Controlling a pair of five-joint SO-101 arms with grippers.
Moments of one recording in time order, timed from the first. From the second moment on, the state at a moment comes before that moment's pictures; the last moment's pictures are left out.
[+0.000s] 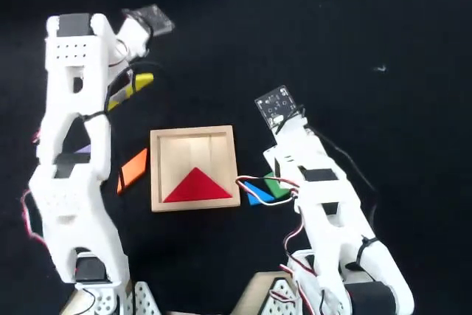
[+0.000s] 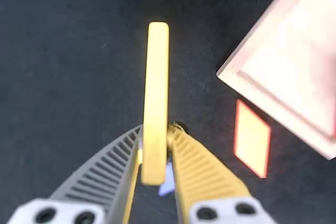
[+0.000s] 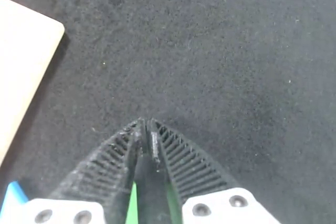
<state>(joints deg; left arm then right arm) -7.1 31.7 -40.5 99.9 -52.4 -3.9 -29.7 72.9 16.4 25.5</state>
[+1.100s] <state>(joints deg) 5.1 -9.1 3.3 96.2 6.8 -3.9 -29.7 72.9 16.4 25.5</state>
